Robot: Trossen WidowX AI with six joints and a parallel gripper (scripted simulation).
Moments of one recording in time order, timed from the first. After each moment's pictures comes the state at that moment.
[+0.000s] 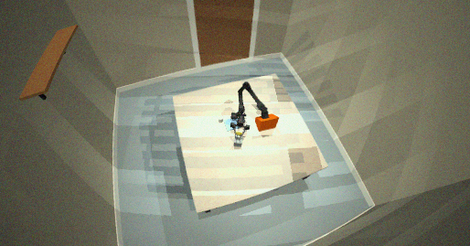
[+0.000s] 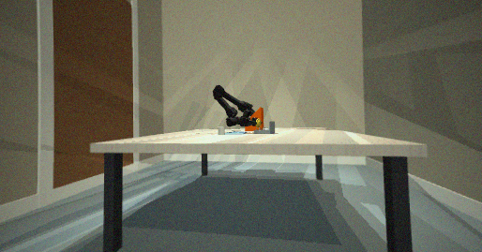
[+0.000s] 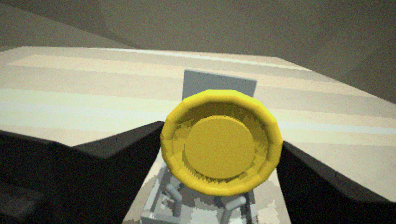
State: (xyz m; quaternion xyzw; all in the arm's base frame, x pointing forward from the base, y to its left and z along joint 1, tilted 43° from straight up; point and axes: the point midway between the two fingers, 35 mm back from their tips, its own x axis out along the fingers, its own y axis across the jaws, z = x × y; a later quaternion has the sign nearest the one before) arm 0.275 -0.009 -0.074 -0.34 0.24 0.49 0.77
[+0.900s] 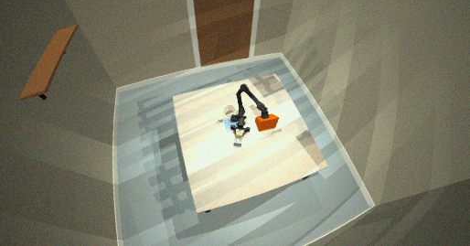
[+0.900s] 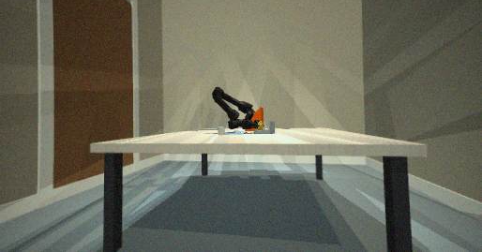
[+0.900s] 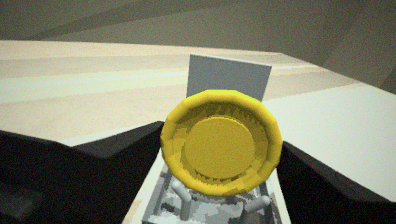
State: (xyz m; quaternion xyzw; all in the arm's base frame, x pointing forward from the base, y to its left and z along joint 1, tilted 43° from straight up) arm 0.275 -0.011 -0.097 -0.34 0.25 0.49 0.77
